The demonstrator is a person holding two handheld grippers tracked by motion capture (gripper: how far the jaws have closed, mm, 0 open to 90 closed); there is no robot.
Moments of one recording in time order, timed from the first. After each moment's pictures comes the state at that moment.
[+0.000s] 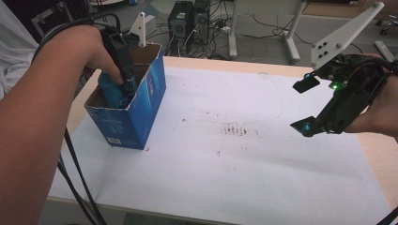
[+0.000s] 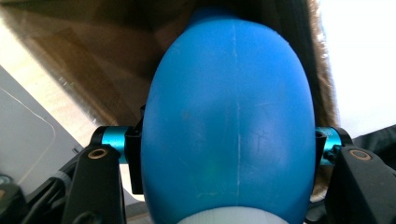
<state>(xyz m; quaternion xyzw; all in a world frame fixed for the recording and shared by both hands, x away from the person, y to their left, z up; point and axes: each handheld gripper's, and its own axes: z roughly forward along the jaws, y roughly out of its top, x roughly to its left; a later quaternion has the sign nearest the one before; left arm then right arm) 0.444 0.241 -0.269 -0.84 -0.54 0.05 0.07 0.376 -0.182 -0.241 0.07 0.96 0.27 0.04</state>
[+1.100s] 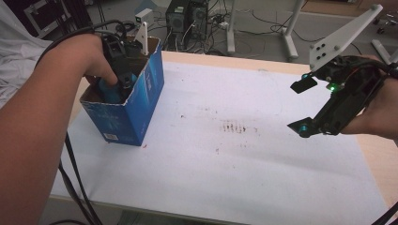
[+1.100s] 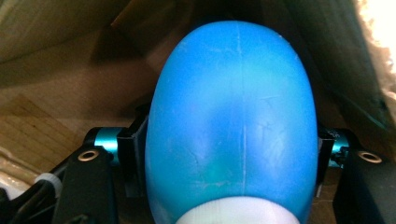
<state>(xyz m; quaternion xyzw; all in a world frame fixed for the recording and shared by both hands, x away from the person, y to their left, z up) 0.444 0.245 -0.296 -0.90 -0.44 0.05 0.04 0.378 -0.176 -0.249 0.07 0.96 0.27 0.04</state>
